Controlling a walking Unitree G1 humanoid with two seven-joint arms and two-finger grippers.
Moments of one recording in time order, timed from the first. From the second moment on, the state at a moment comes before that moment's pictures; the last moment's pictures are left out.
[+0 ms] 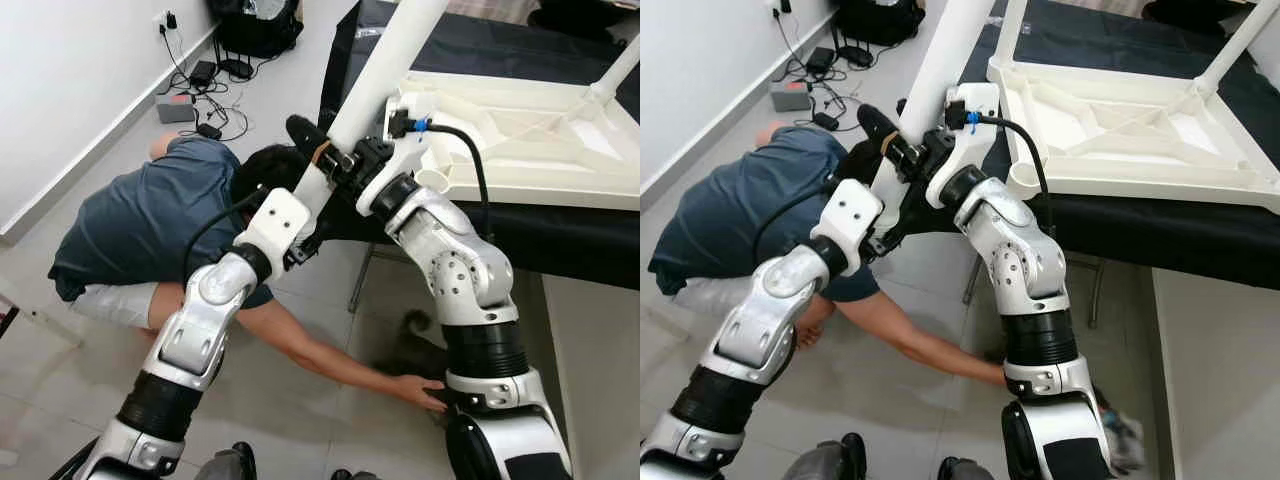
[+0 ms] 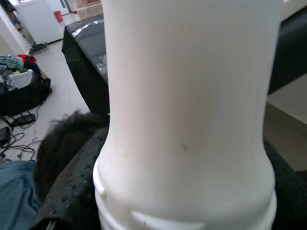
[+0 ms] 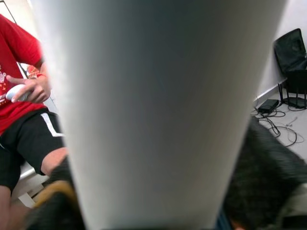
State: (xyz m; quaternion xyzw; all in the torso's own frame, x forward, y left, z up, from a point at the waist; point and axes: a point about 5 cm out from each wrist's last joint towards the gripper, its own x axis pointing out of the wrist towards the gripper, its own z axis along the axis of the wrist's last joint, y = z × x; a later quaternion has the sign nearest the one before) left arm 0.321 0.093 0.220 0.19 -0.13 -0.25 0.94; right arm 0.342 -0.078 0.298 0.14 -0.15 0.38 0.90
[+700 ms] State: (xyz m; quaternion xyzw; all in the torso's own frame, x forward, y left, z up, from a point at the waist) left arm 0.272 0.110 0.197 0.16 -0.06 -0.31 0.93; right arm 0.335 -0.094 0.287 0.24 -0.08 0.55 0.80
